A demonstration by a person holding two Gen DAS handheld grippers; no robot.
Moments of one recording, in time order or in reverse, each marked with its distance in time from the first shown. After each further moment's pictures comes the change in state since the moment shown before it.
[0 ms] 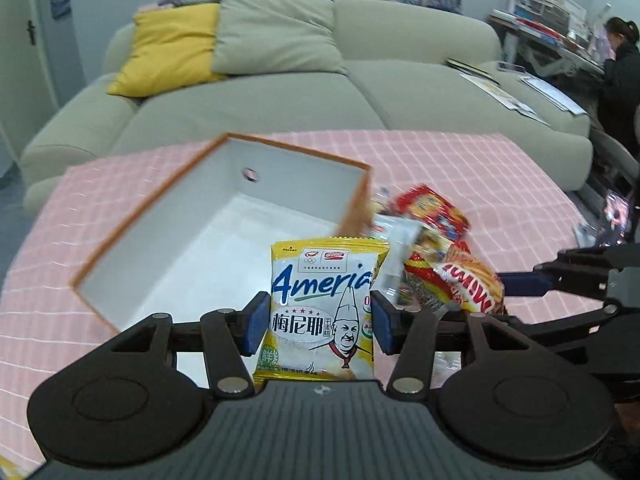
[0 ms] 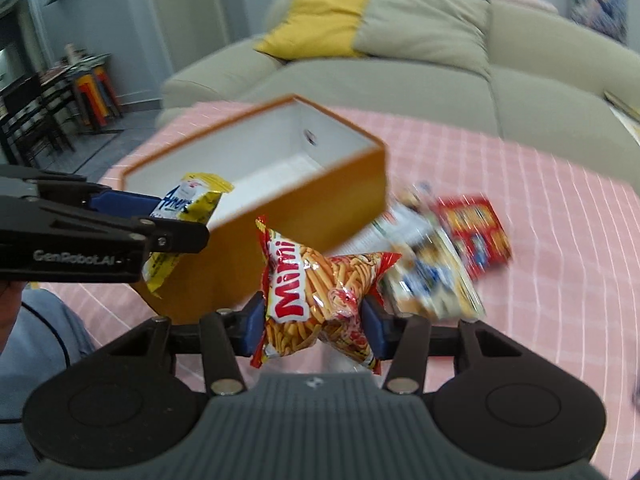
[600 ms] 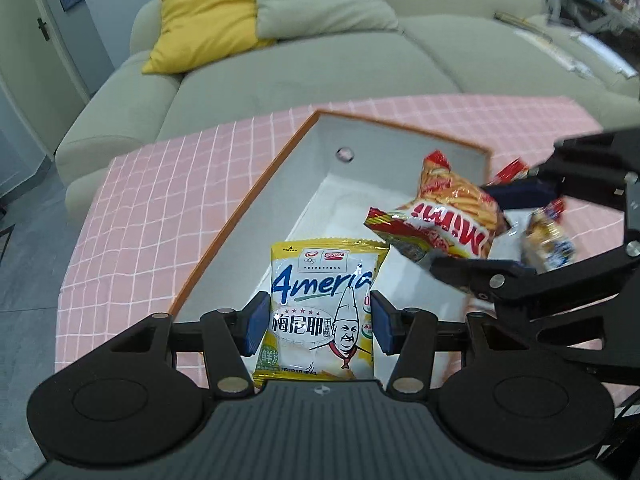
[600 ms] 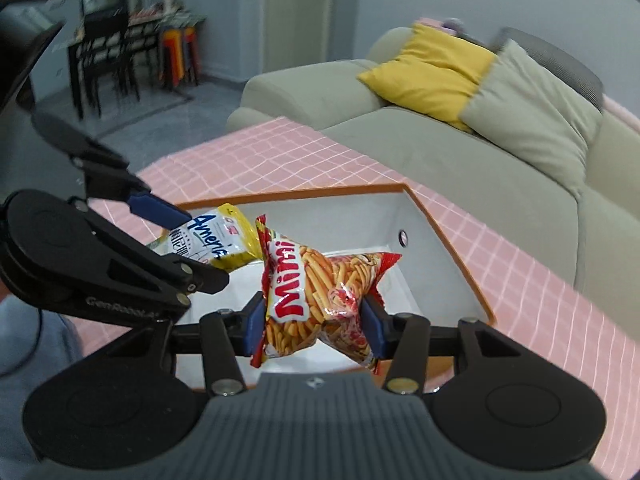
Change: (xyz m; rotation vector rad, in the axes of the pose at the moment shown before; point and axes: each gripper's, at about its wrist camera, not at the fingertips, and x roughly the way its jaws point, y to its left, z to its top) left arm 0.049 0.073 0.036 0.063 0.169 0.137; right arm 0.088 0.070 0.104 -0.367 -0.004 0.070
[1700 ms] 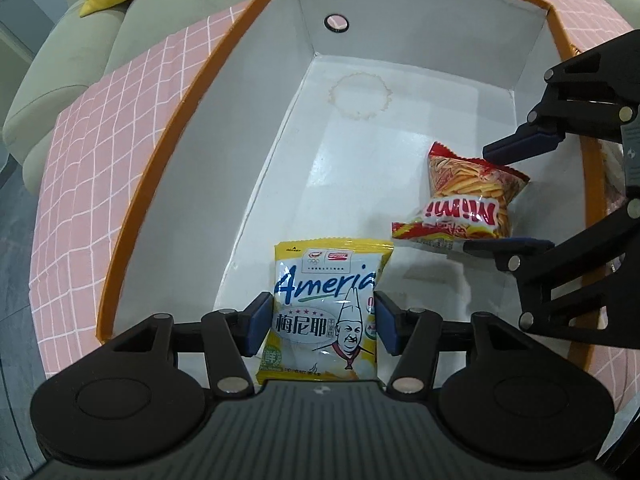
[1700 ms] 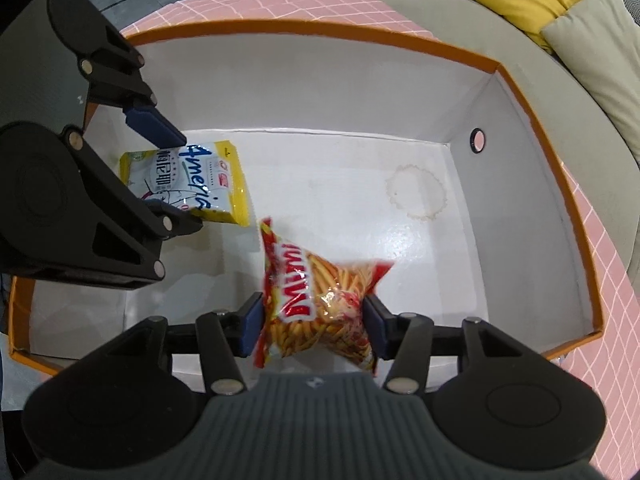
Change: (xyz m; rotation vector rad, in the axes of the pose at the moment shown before) left arm 0.102 0.007 -0.009 0.150 0.282 -0.019; right arm 0.123 -0.005 -0.014 -0.115 0.357 0.077
